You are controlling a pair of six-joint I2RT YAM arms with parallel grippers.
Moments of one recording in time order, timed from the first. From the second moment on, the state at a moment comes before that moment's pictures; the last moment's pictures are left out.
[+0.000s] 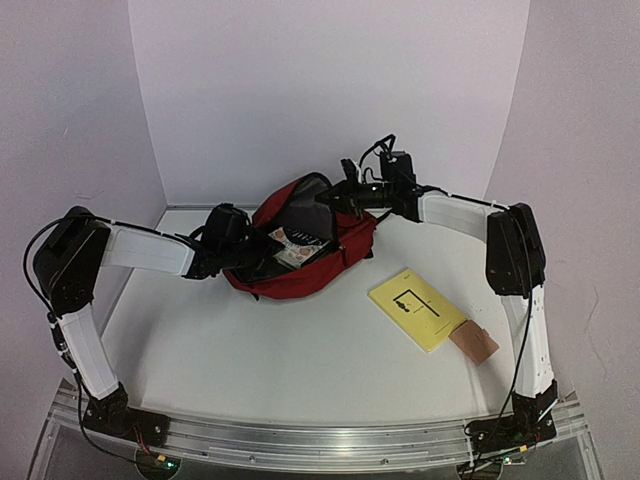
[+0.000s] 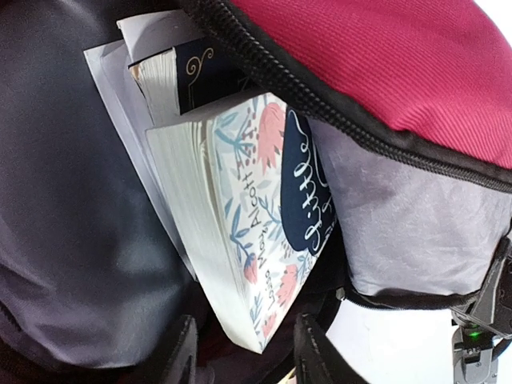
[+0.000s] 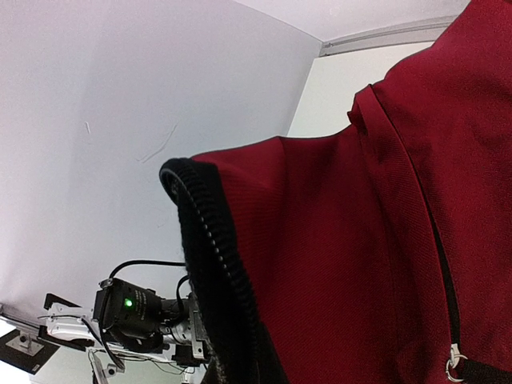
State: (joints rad) left arm -0.62 1.80 1.05 0.22 0.10 -1.32; right arm 0.49 2.29 1.94 0.04 -0.88 0.91
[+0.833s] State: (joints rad) left arm -0.59 1.83 1.13 0.20 0.15 -1.14; right arm 0.40 2.35 1.91 -0.11 -0.67 0.80
